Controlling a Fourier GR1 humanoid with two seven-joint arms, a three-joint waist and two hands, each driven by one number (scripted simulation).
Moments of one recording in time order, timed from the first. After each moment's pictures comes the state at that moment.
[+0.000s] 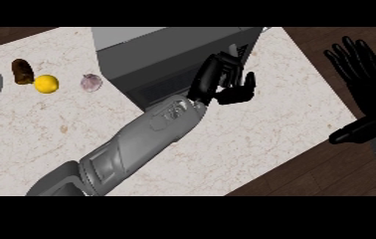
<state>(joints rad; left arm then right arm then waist) -1.06 0.03 -0.84 -0.76 0.67 0.57 -0.30 -0.37 -0.58 0.00 -1.16 -0.45 0.56 -0.56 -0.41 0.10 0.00</state>
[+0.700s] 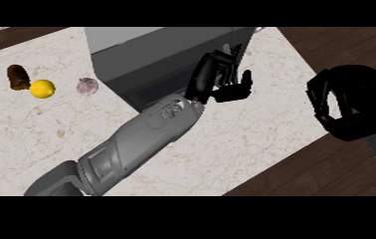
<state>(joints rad) -1.06 0.04 -0.85 -0.75 0.72 0.62 -0.32 -0.42 -0.62 0.14 -1.39 -0.46 0.67 -0.47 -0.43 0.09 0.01</state>
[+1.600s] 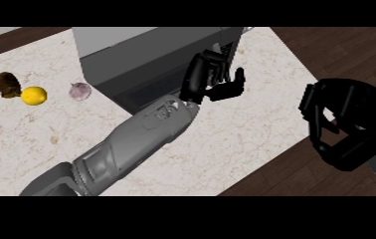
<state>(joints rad) -1.04 0.06 -0.86 -0.77 0.75 0.72 -0.36 -0.39 -0.63 0.21 -1.57 -0.52 0.69 -0.40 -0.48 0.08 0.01</state>
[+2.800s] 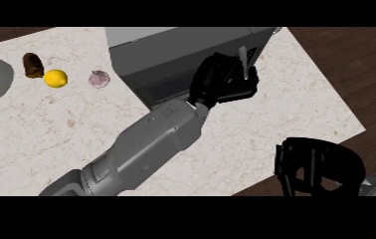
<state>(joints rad) -0.99 0.00 -0.74 -0.84 1.10 0.41 -0.33 -0.16 -0.59 0.39 -1.79 -0.55 0.69 -0.33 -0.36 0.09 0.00</state>
